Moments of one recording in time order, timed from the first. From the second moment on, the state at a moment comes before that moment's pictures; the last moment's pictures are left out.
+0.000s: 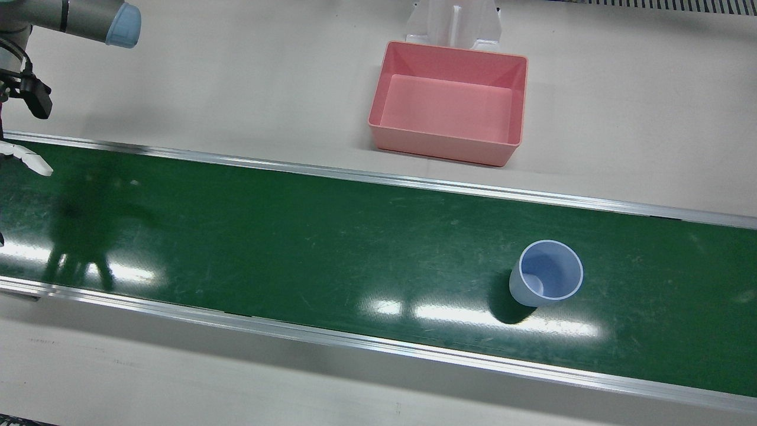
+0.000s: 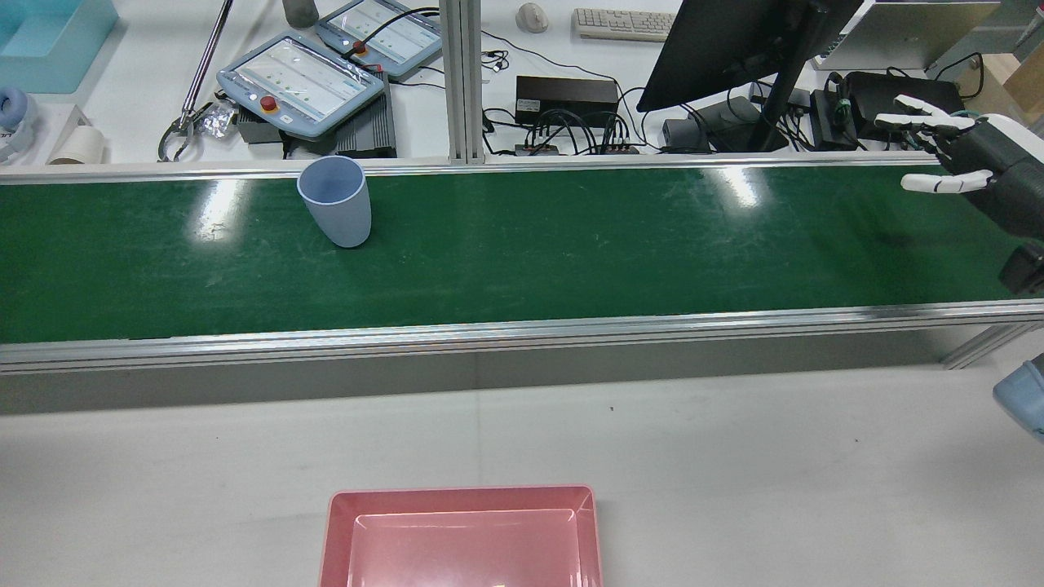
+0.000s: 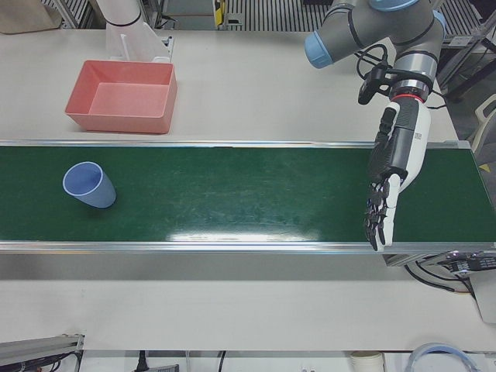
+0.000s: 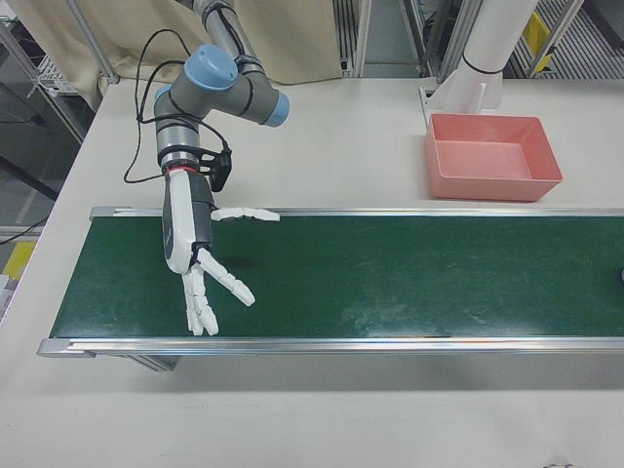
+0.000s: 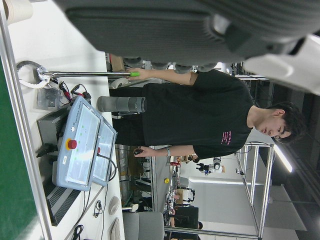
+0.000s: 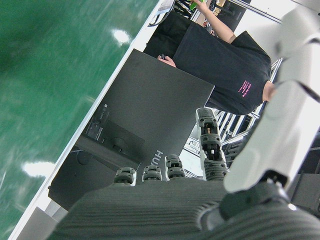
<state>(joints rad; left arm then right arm) -1.45 -1.69 -1.81 0.25 1.79 0.00 1.20 -1.56 1.77 -3.23 -1.42 -0.50</state>
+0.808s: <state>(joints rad) -1.45 -1.69 -1.81 0.25 1.79 0.00 1.19 -1.55 1.76 -3.23 -1.42 -0.52</state>
